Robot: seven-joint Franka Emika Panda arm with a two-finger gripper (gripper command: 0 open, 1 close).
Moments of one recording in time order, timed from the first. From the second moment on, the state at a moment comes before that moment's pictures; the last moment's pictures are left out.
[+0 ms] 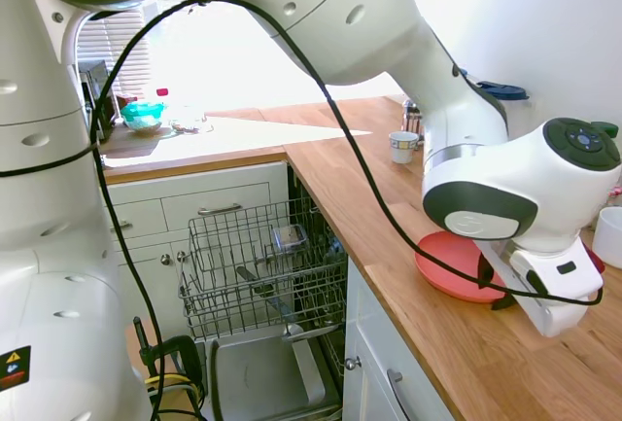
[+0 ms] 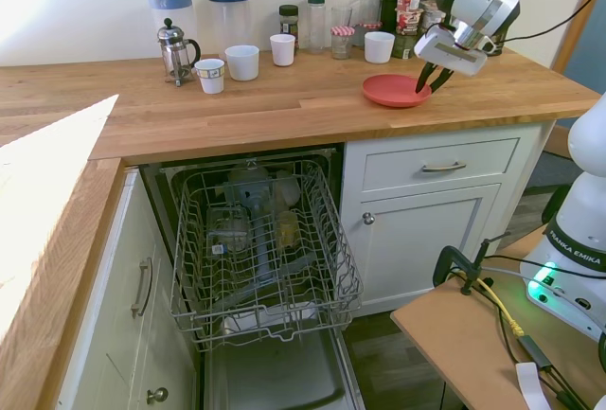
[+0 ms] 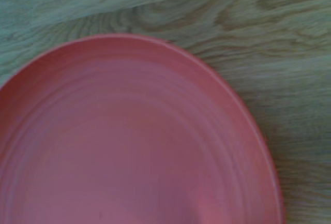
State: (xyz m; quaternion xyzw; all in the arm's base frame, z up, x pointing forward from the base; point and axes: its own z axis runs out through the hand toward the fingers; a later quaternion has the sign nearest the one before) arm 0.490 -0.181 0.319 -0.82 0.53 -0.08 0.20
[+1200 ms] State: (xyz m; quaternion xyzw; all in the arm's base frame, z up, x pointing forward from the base) arm 0.516 0.073 0.531 -0.89 0.39 -0.21 0.10
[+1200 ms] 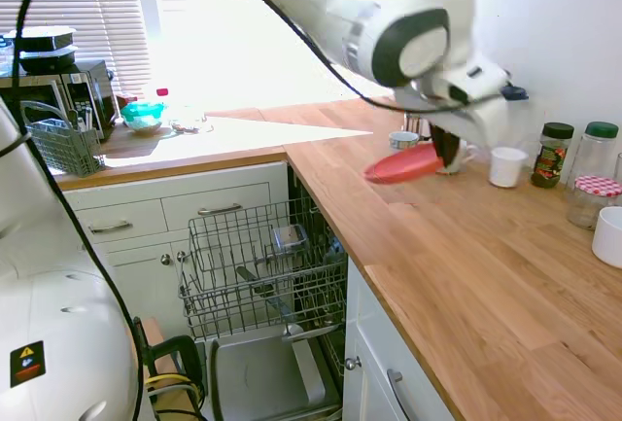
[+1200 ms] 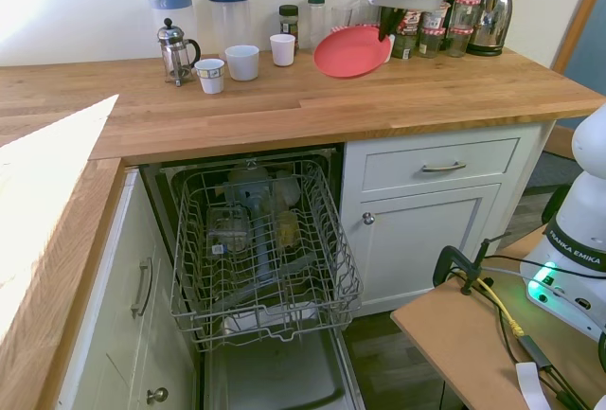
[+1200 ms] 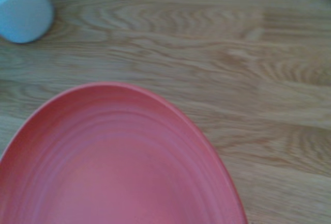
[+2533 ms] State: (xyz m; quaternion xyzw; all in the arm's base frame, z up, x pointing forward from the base) arm 0.283 0.631 0.285 -0.82 -0.14 -0.41 -0.37
